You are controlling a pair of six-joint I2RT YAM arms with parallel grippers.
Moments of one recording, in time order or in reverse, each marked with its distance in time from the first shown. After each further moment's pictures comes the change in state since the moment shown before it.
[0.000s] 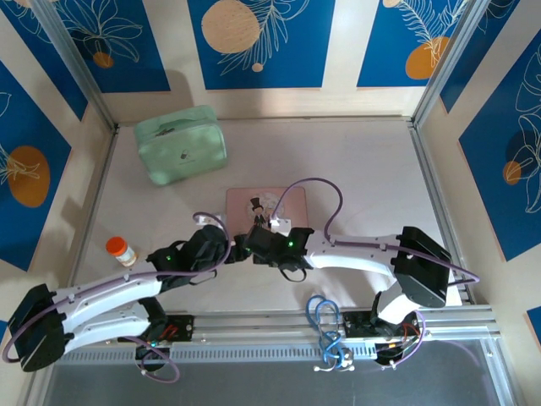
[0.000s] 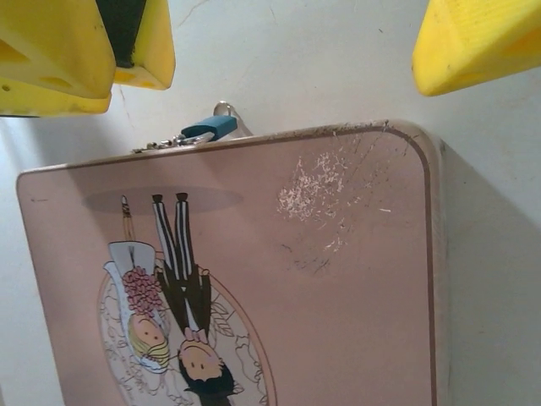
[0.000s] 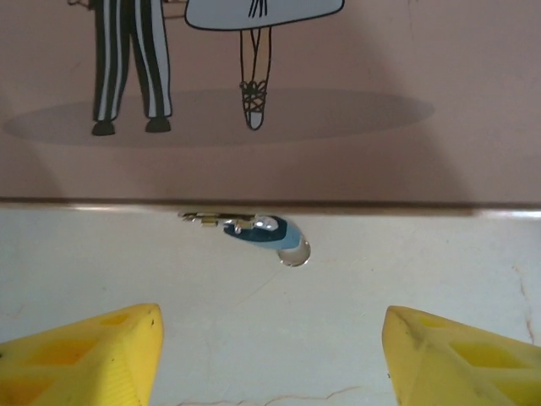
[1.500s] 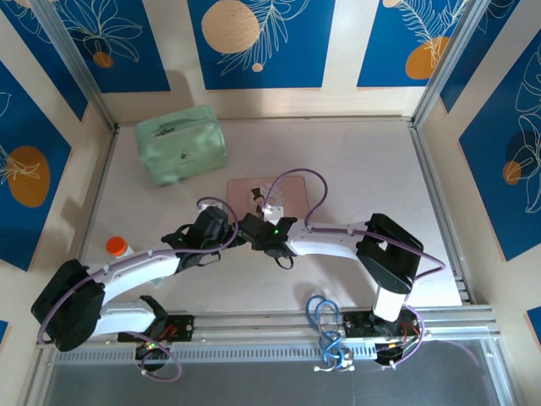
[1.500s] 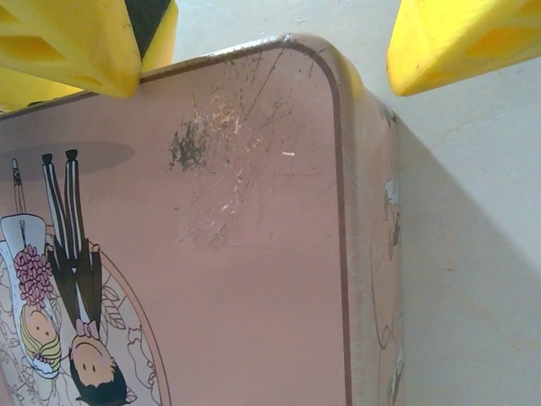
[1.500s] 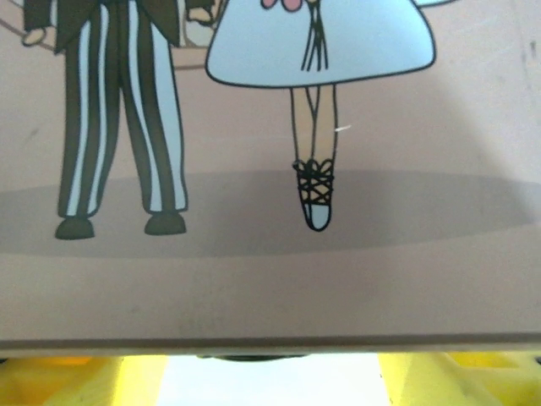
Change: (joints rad) left arm 0.206 0.243 0.049 0.147 0.113 0.088; right arm -0.092 0.192 0.084 0.098 0.117 -0.132
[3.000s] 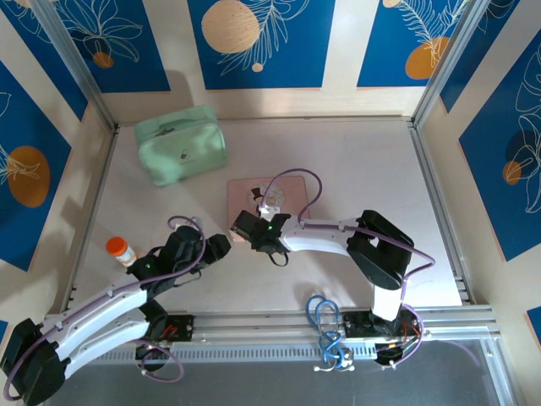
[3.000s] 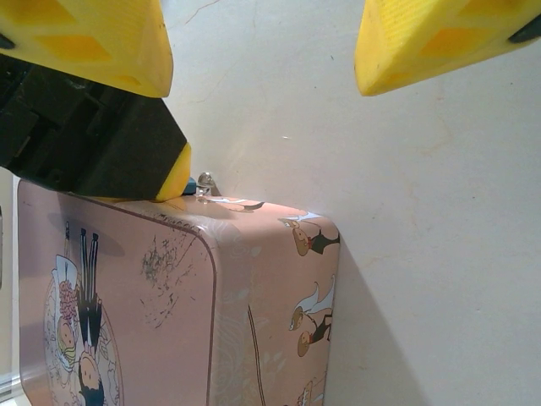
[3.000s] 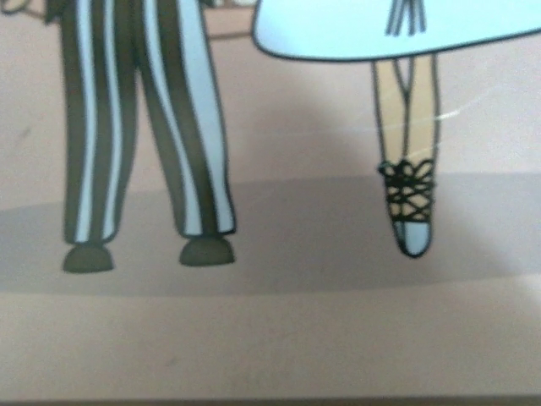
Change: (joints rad) left arm 0.023 -0.453 -0.189 -0.186 0.071 -0.214; right arm -0.023 0.068 0.069 -0.045 -0.060 0.037
